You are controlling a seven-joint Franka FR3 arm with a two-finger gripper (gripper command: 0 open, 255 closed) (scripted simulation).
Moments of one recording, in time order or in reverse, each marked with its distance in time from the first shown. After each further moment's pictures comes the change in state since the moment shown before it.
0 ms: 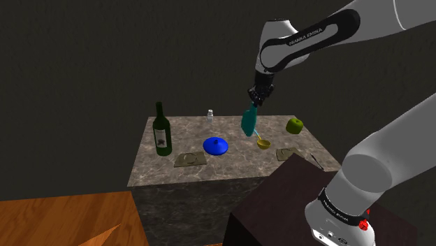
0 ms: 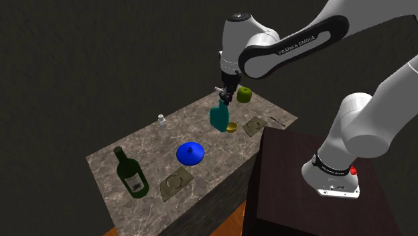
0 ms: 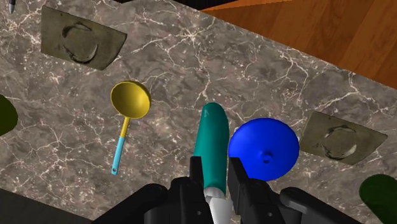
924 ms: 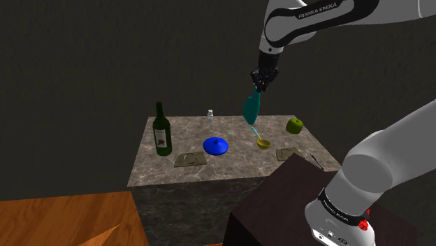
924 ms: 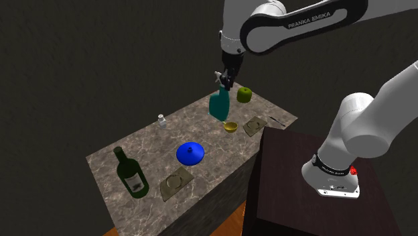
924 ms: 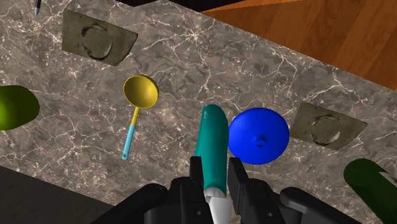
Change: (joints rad) arm 0.004 -0.060 0.001 0.140 0.014 -0.199 -0.023
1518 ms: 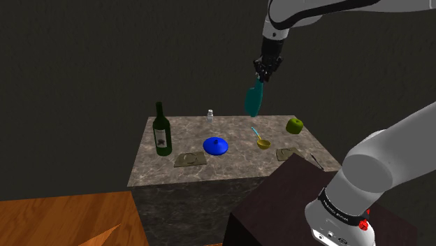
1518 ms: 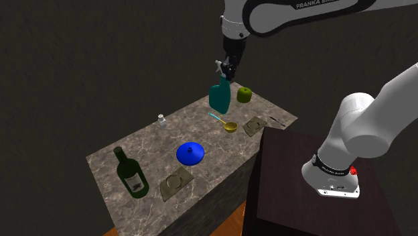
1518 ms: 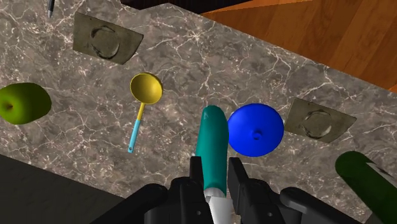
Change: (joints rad) arm 0.002 -0.022 0.002 0.102 0.006 -0.124 -0.012
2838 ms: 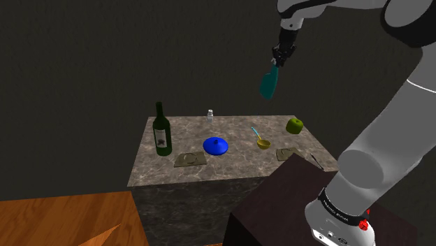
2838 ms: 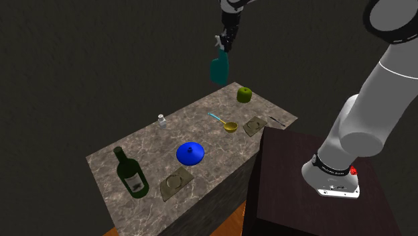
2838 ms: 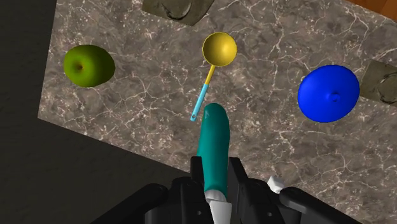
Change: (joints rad) arm -0.132 0.369 -0.223 0.434 0.033 -0.034 -0.366
